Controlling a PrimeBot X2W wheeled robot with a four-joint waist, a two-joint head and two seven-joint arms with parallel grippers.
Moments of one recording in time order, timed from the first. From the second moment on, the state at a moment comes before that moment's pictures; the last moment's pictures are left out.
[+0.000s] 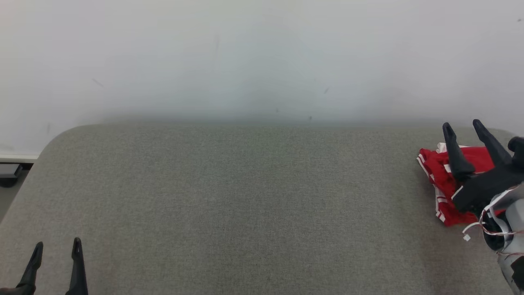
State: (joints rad) left arm 0.08 0.30 -0.07 0.10 -0.23 0.10 -0.21; right arm -0.54 -0.43 0.29 0.67 0.61 0.13 -0.26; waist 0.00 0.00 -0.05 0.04
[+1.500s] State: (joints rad) left arm 0.11 0.35 -0.07 0.05 -0.29 0.12 -0.13; right arm -0.13 -0.09 -0.07 0.24 0.22 0.13 -0.09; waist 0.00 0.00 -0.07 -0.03
